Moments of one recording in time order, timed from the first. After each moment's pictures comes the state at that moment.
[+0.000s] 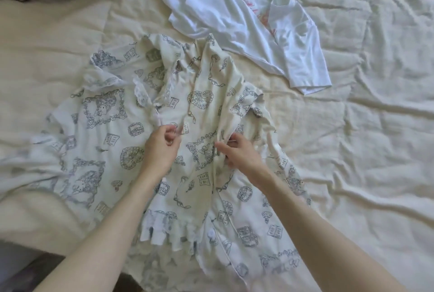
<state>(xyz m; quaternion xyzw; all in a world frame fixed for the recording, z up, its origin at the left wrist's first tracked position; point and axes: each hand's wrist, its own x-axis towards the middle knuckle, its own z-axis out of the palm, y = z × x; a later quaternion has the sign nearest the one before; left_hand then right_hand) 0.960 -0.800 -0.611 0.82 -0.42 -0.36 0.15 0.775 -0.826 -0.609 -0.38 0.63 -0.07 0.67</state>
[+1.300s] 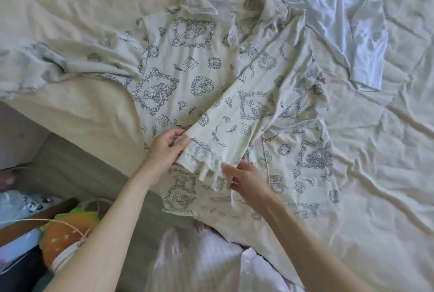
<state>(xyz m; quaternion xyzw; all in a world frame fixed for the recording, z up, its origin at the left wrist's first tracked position) 1.034 -0.604 -0.564 0.73 -0.15 -0.57 0.35 0.832 -0.649 -0.568 -0.26 0.58 -0.01 0.77</state>
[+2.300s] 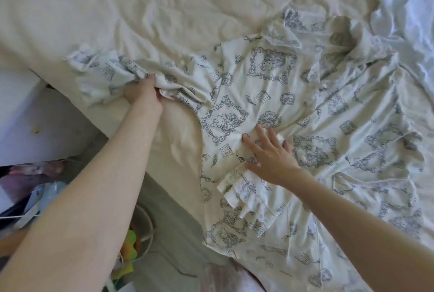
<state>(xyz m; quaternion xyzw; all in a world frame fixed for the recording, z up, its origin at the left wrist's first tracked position) 1.248 -0.689 -0.583 0.72 0.25 -0.23 0.61 0.961 -0.734 -0.626 -0.86 0.29 0.34 0.25</state>
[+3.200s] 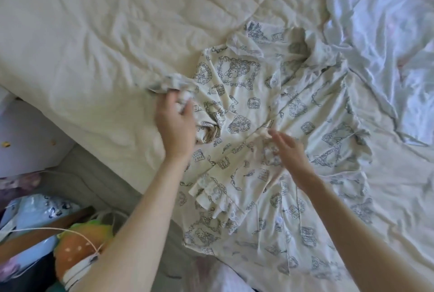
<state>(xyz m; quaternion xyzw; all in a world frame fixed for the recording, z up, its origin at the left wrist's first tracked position) 1.109 -0.704 -0.544 0.89 -0.22 -0.12 0.39 0.896 -0.782 -0.584 -0.53 0.59 0.00 0.61</state>
